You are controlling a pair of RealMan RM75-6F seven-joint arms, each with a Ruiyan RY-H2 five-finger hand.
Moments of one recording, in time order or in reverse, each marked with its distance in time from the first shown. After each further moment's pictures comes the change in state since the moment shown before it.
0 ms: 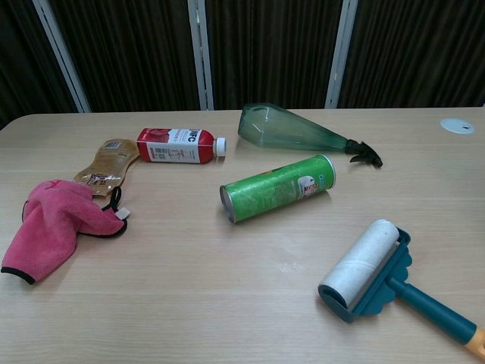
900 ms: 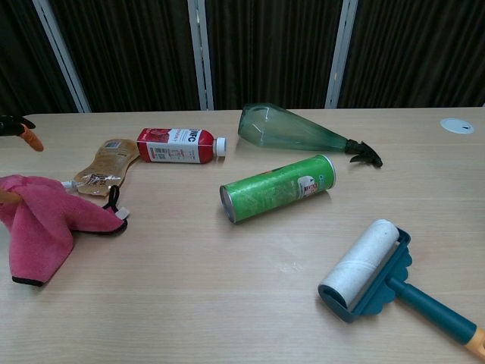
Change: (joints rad) left arm -0.277 -0.278 -0.147 0.225 -0.278 -0.404 0.129; right arm 0.001 0.001 0.000 0.001 0.004 -0.005 0.024
